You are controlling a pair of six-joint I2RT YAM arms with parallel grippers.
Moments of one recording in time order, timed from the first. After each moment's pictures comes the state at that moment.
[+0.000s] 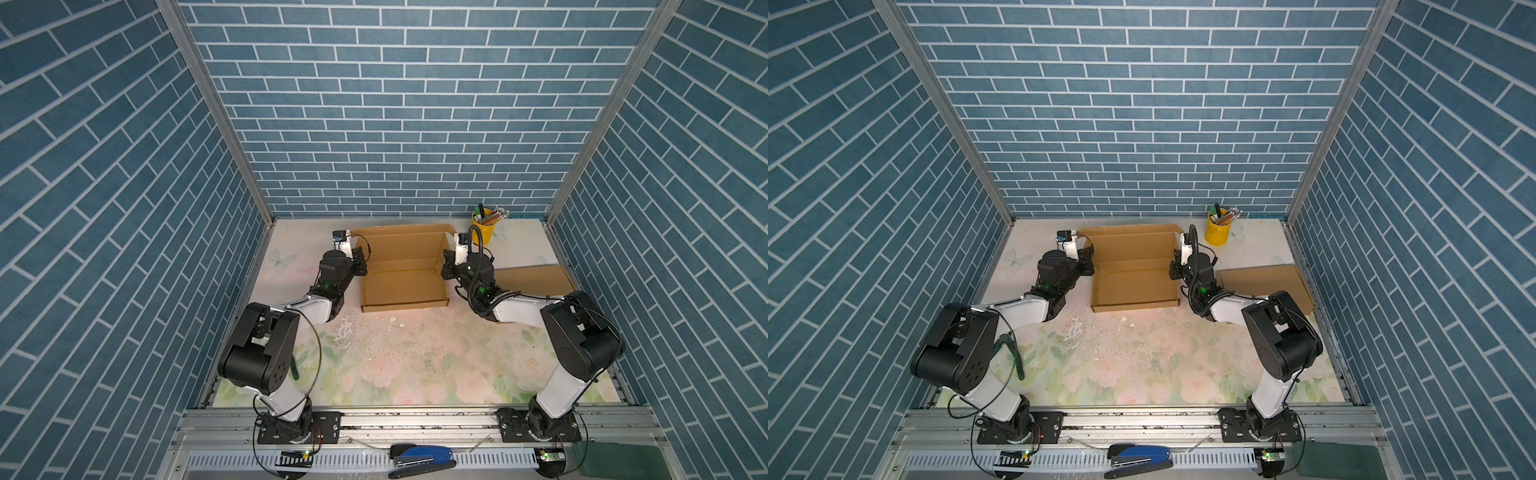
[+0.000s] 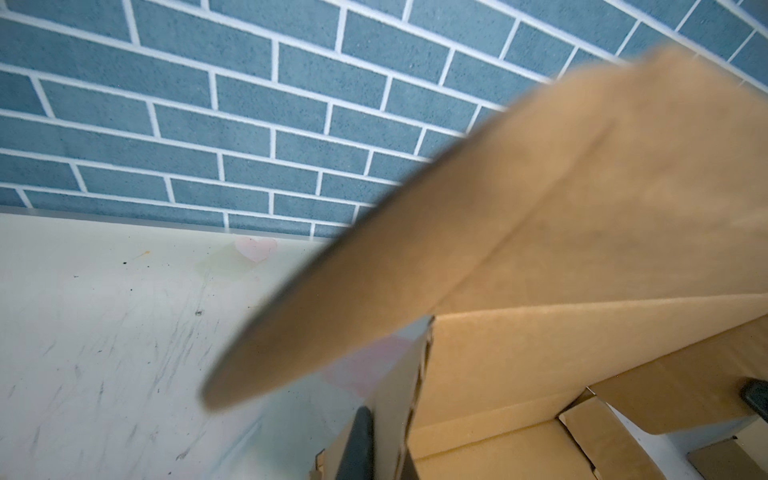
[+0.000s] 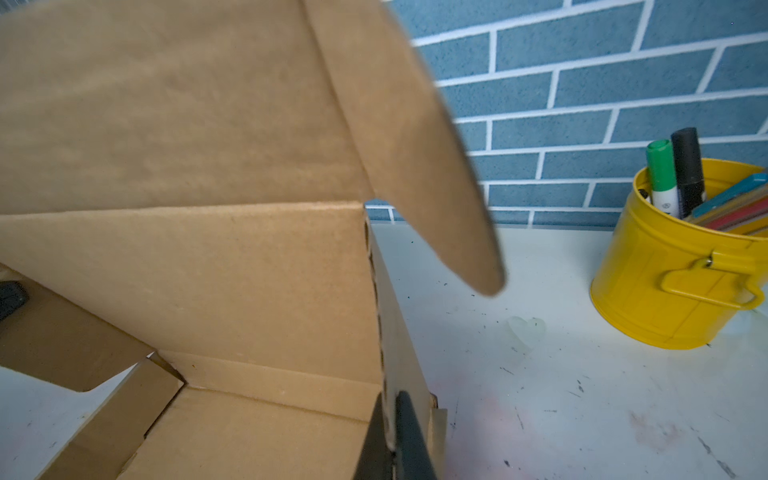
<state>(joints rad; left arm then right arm) -0.30 1.63 0.74 0.67 -0.01 -0.30 0.56 1.73 0.82 0.69 0.09 0.23</state>
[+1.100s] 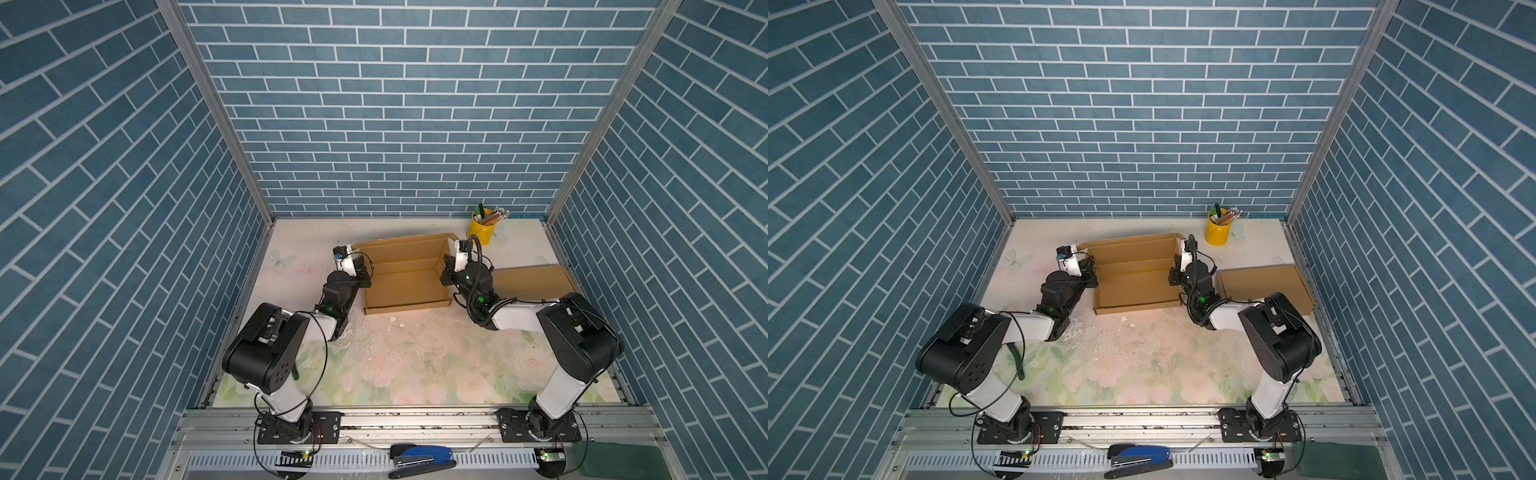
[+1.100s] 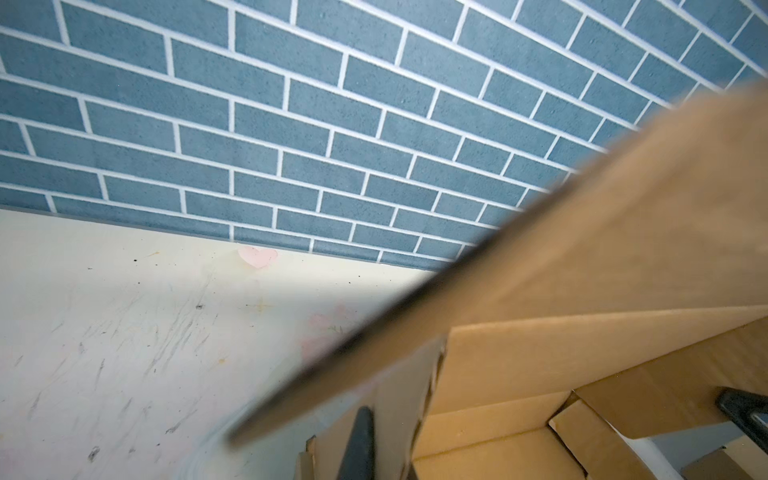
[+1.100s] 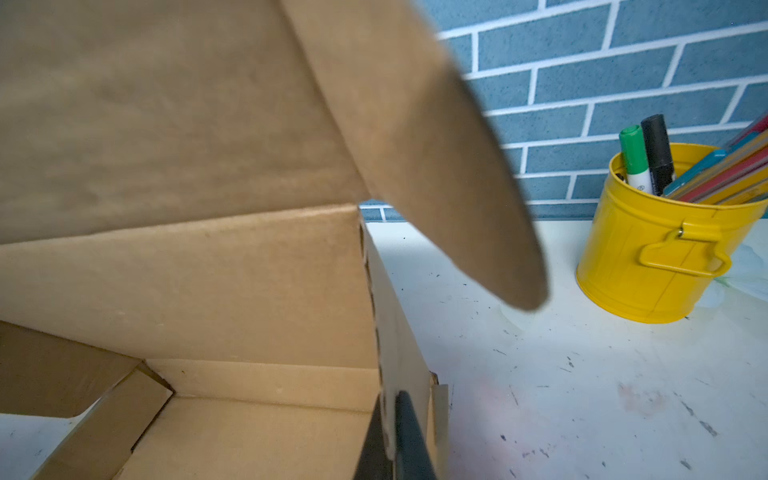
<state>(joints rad) -0.38 1.65 0.56 0.98 -0.13 -0.33 0.59 1.73 0.75 0.78 0.16 0.24</state>
